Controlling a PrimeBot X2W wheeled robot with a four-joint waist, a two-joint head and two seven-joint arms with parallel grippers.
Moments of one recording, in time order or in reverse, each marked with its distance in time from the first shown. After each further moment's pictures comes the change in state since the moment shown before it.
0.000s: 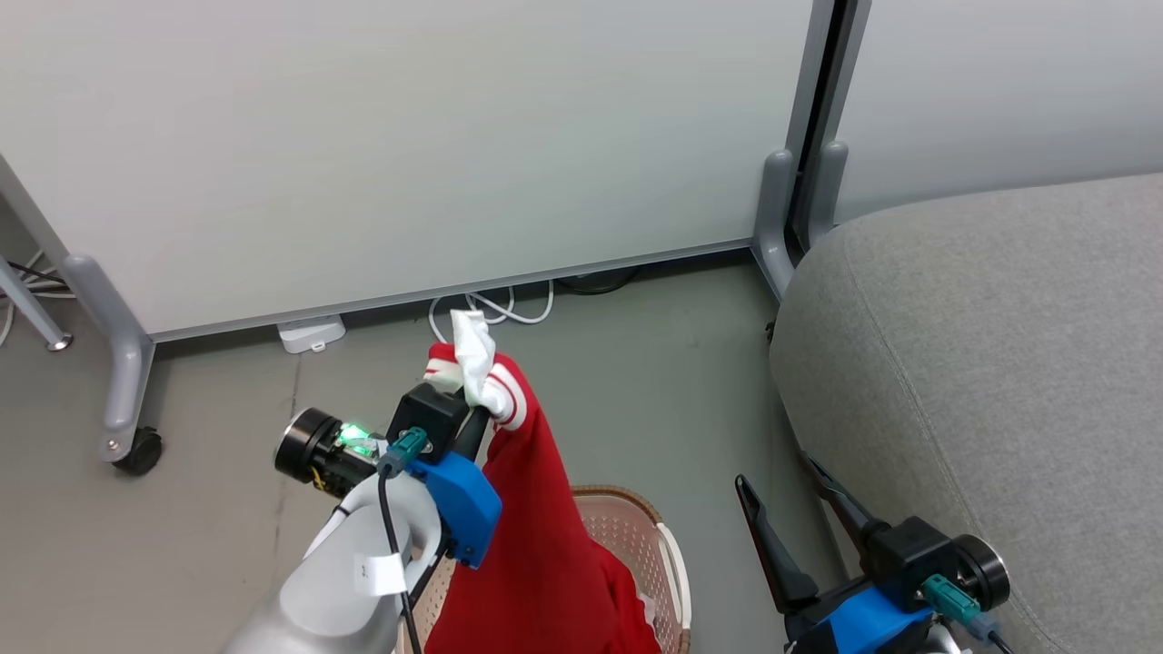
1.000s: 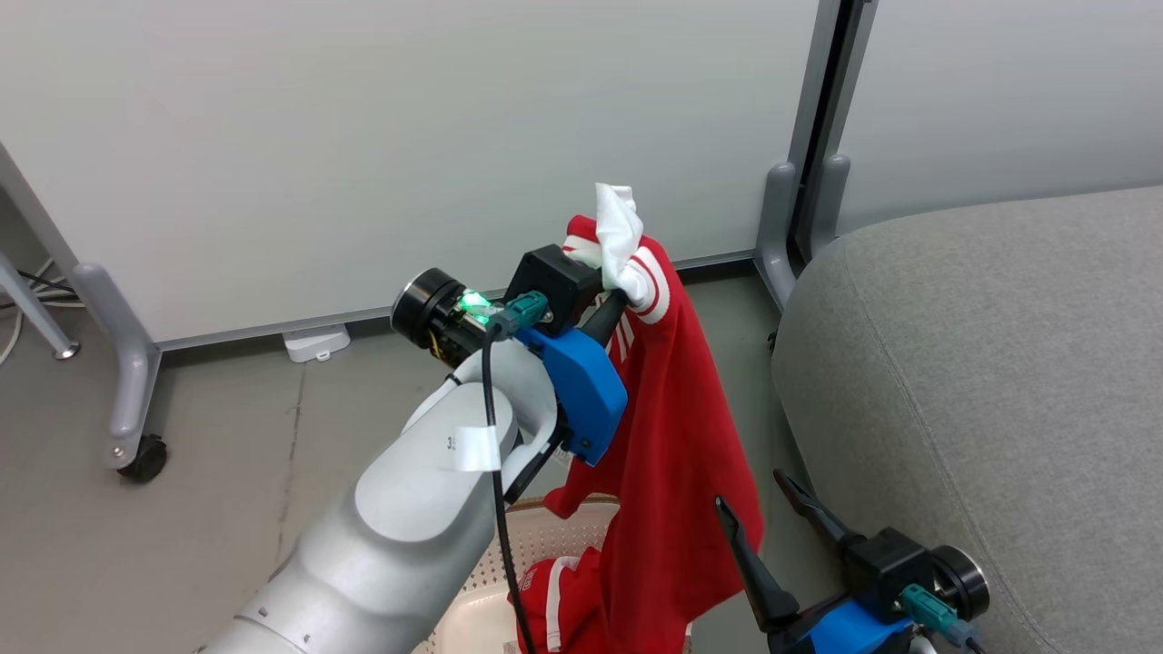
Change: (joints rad) left arm -0.176 -0.091 -0.052 -0.216 -0.095 -0.031 0.209; right arm 0.021 0.000 0.043 -0.014 0.003 0.000 0.036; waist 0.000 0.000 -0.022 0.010
